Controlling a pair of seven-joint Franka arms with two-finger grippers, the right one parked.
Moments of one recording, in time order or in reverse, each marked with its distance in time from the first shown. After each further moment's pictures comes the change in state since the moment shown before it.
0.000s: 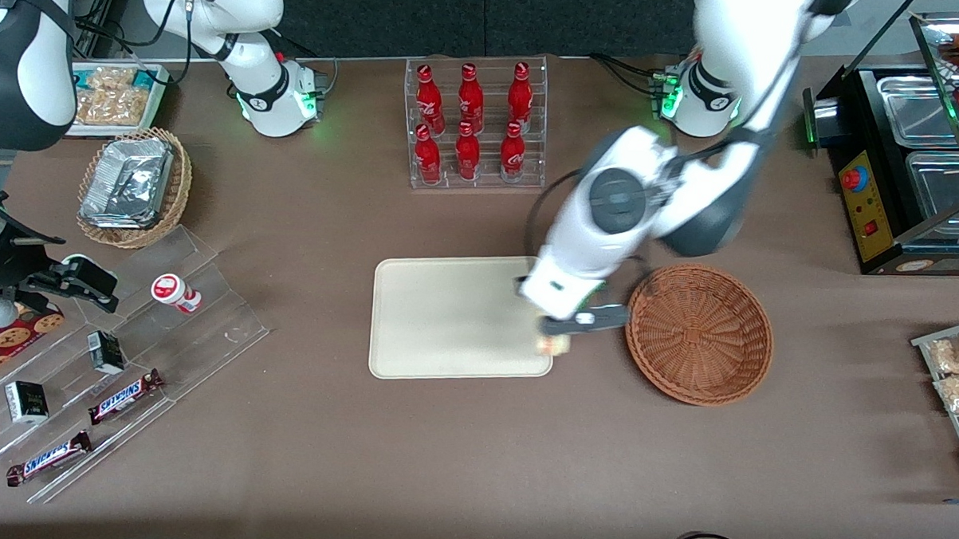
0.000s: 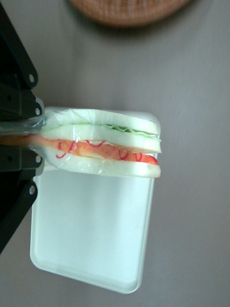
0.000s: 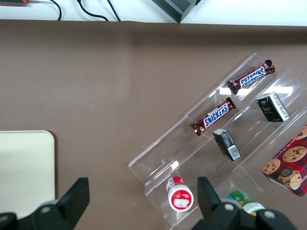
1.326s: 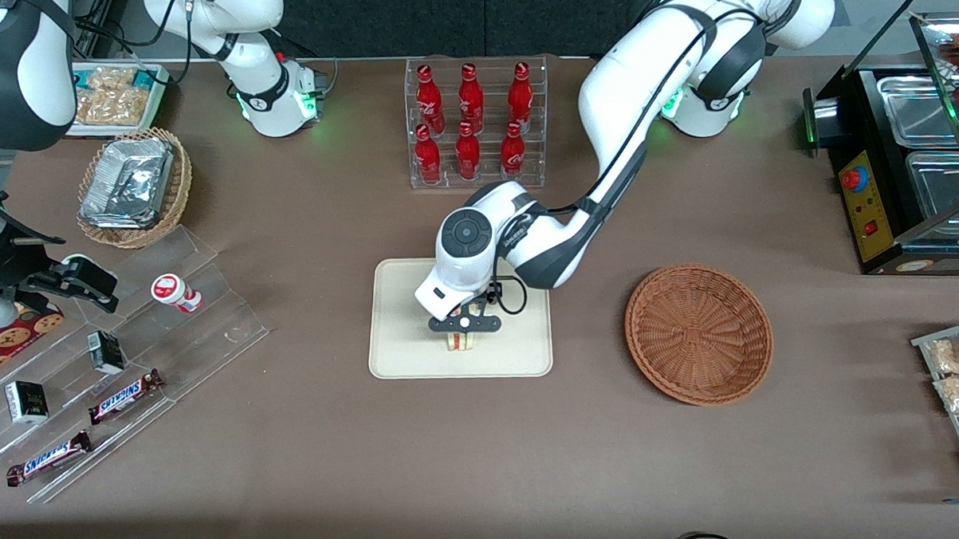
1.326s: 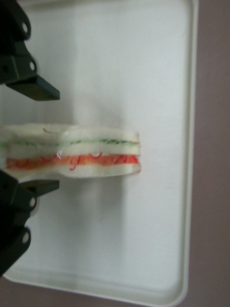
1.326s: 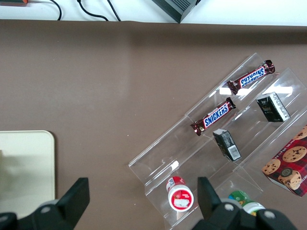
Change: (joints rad) arm -0.156 0.310 0.021 0.251 0.077 0.066 -0.083
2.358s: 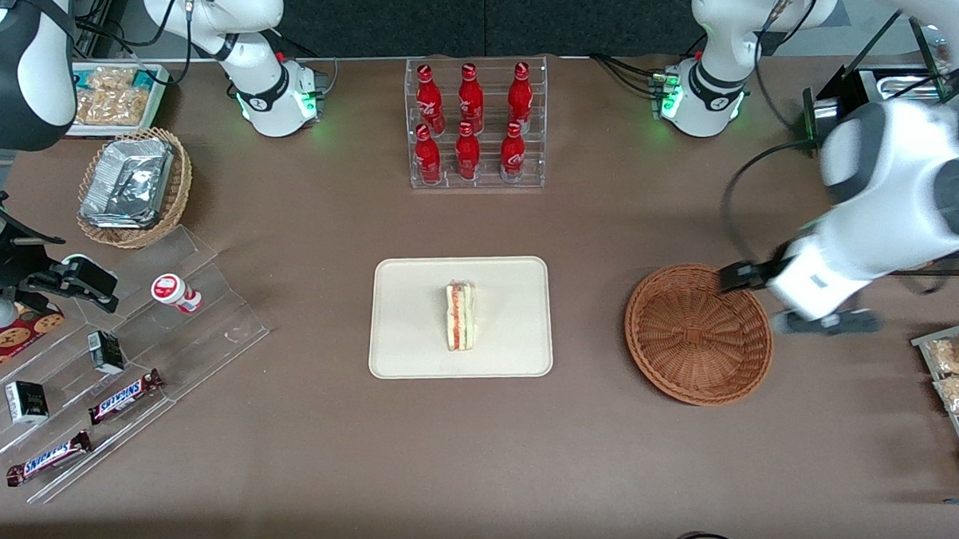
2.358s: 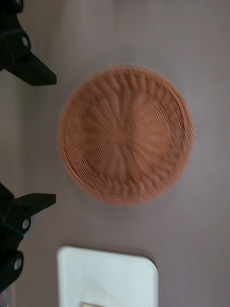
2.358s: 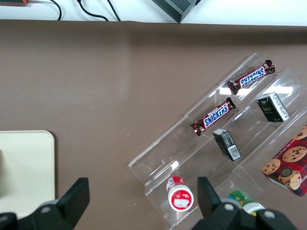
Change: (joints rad) arm 0.706 -0.797 0.017 -0.680 -0.108 -0.239 0.744
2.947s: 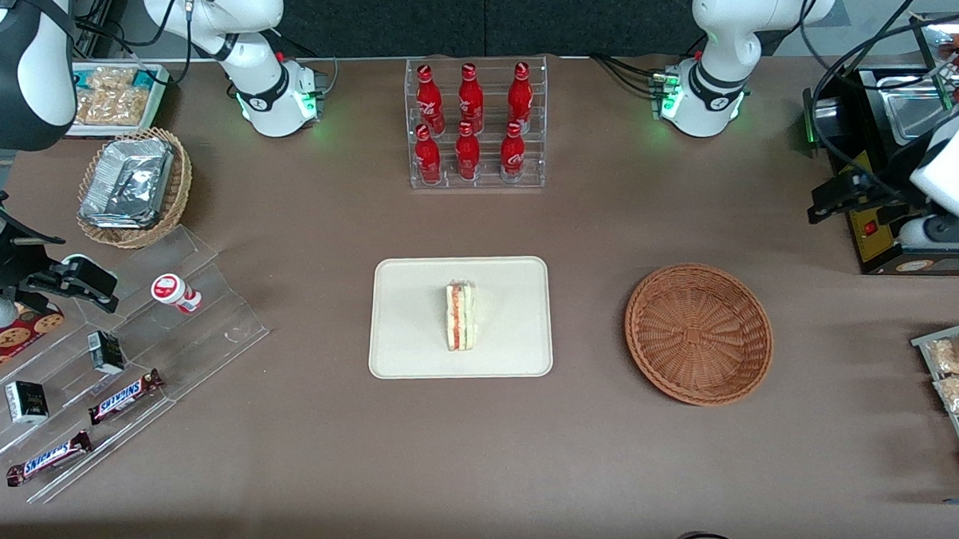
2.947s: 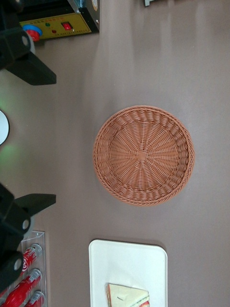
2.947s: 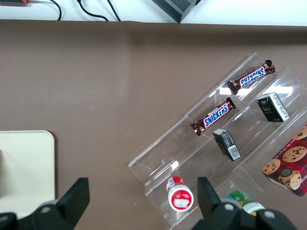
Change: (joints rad) arm 0.049 -0.104 -0.005 0.232 0.000 -0.303 0.026
